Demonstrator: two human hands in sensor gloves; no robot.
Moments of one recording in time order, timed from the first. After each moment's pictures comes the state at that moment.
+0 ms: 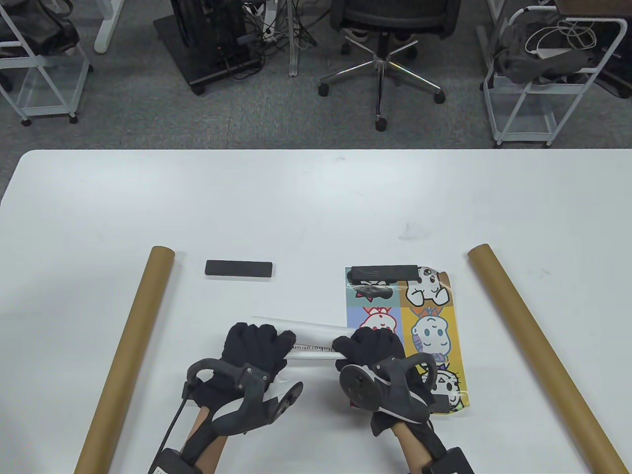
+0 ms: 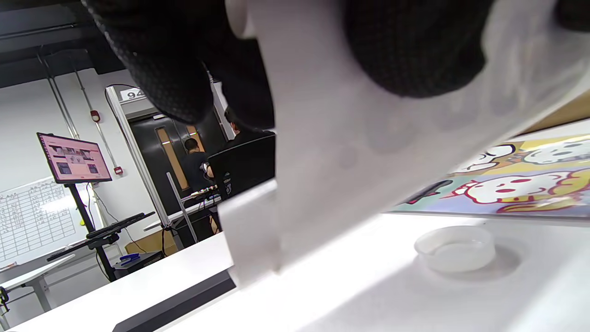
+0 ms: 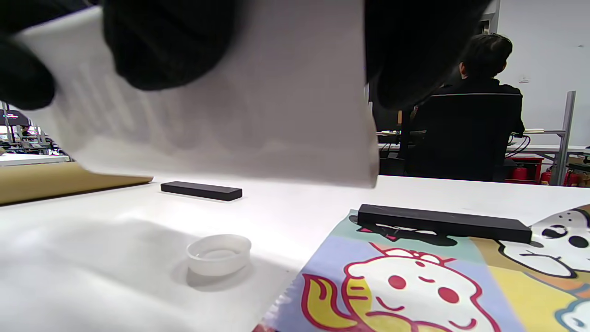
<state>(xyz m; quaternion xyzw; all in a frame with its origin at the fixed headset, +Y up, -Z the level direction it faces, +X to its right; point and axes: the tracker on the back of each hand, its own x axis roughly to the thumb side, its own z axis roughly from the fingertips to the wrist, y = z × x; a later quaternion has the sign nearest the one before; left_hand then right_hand) -0.127 -0.673 -0.155 0.14 -0.21 -0.16 0.95 0.064 -0.682 -0.160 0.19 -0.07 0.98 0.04</state>
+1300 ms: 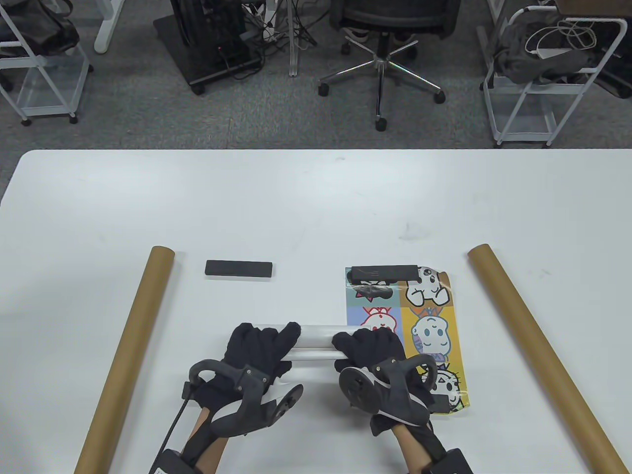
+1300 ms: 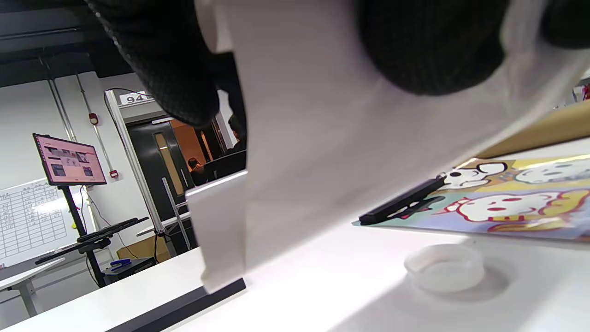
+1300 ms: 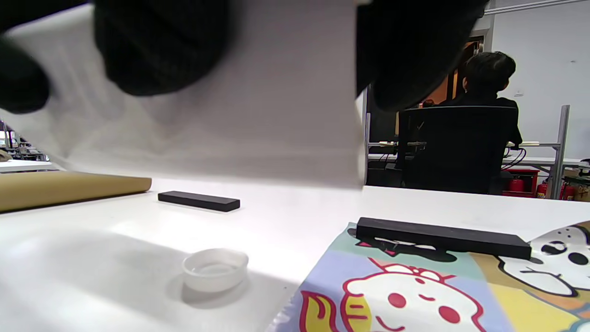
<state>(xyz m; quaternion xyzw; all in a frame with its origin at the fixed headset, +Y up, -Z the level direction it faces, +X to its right) -0.127 -0.668 -0.153 0.16 -0.22 -0.14 0.95 0.064 -0.677 -0.158 0.18 -0.09 0.98 0.04</state>
